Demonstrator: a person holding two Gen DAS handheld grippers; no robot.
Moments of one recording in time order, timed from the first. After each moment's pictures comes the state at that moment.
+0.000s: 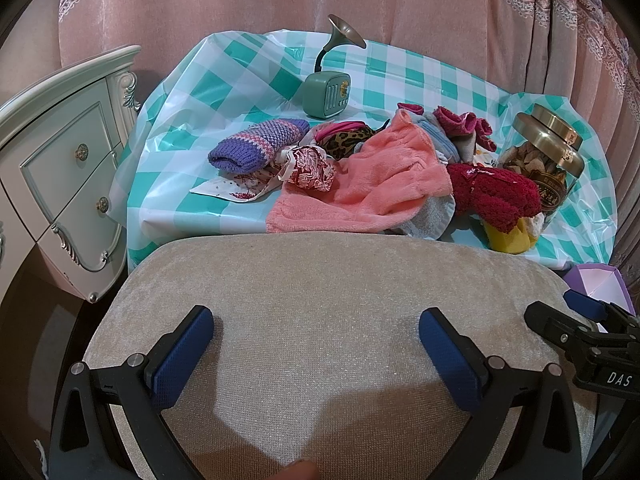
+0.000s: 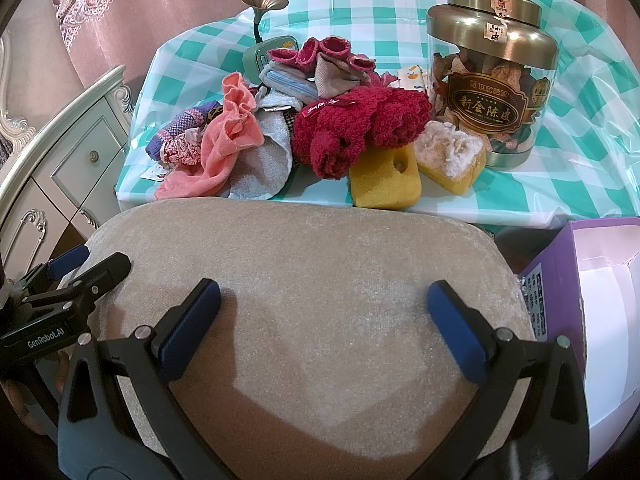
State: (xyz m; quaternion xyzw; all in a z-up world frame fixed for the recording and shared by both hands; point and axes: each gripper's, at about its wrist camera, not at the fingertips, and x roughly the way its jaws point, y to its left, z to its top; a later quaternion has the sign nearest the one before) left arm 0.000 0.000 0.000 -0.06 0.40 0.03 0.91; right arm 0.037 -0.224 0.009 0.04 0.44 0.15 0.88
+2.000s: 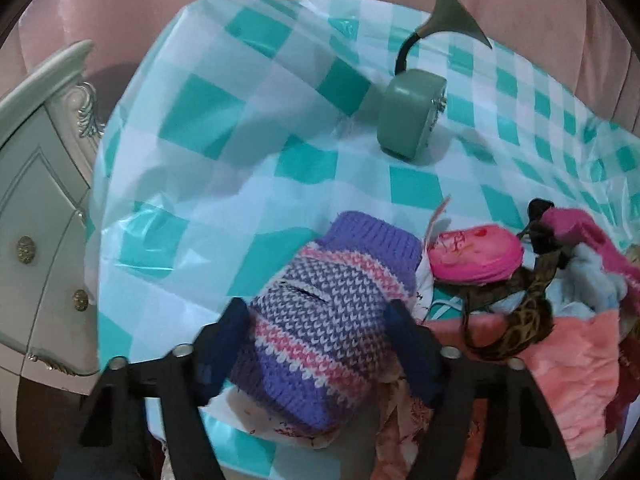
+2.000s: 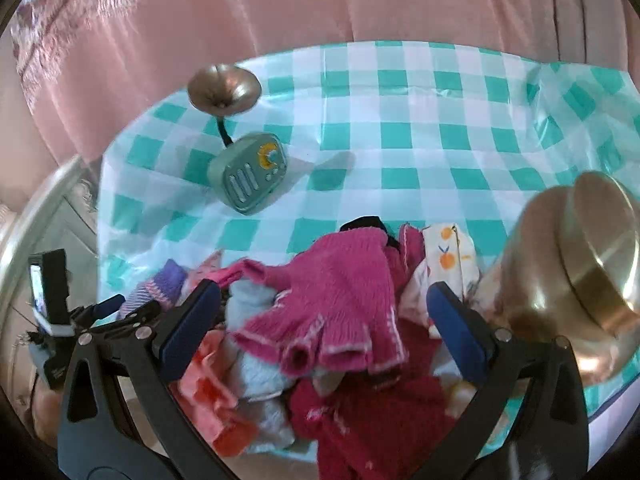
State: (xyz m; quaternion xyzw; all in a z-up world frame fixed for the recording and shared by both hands) left arm 0.223 0.087 -0.012 -0.05 0.46 0.08 0.88; right arm 0.246 -0.188 0.080 0.05 0.41 0.12 0.90
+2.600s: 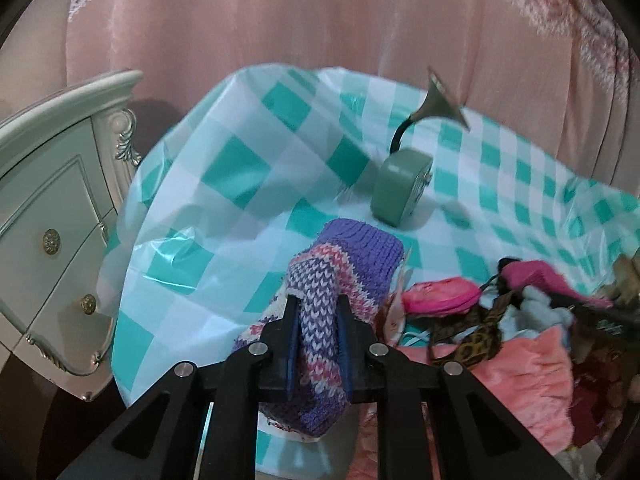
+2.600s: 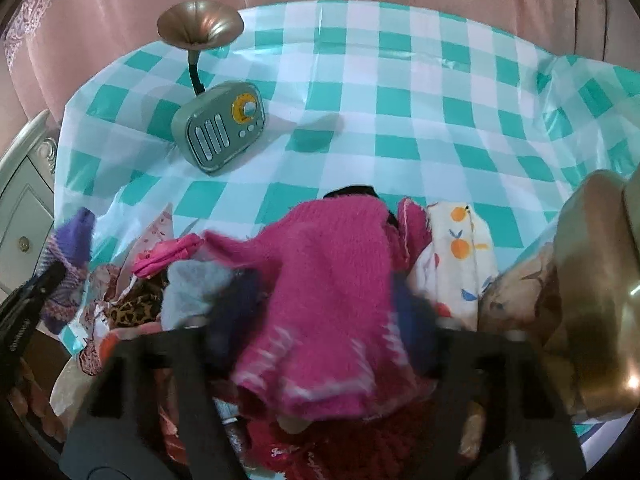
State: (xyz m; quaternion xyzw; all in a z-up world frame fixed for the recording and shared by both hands) left arm 0.177 0.090 0.019 -0.10 0.34 0.09 0.93; right arm 0.270 -0.177 0.034 0.00 0.45 0.11 0.89
